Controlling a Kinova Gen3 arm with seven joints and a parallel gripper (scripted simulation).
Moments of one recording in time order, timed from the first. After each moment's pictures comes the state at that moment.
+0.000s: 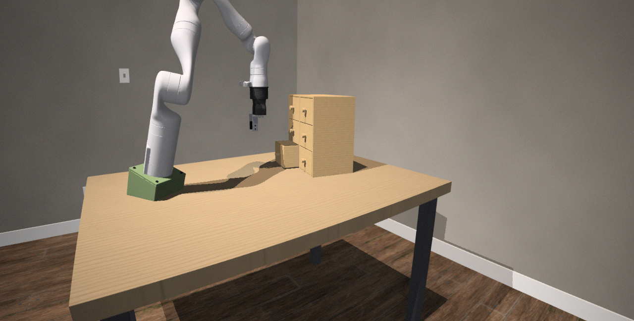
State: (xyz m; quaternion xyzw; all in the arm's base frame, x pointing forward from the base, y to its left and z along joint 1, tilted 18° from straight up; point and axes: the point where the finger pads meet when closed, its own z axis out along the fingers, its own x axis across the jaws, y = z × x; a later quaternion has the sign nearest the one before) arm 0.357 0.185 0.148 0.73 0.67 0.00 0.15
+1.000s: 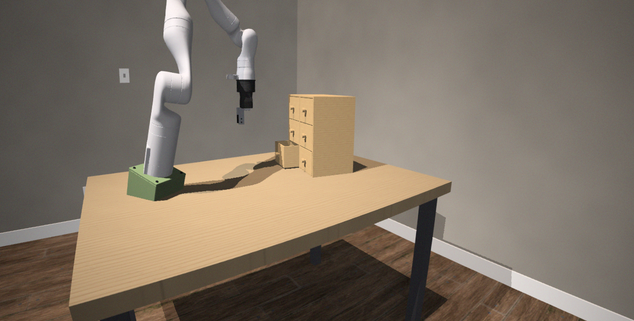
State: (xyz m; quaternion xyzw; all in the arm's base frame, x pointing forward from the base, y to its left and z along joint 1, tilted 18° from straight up) arm 0.300 0.205 0.161 0.74 0.65 -0.01 0.16
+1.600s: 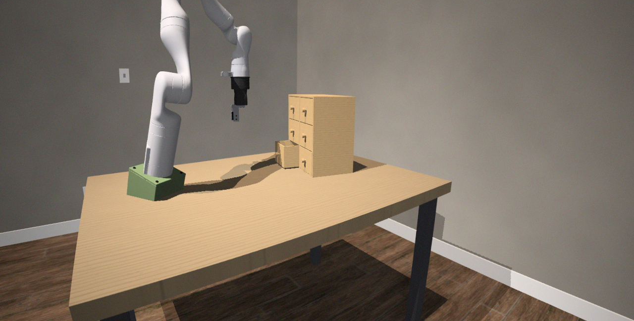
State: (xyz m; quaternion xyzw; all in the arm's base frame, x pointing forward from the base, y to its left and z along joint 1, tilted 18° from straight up) arm 0.280 0.221 0.165 0.73 0.67 0.00 0.16
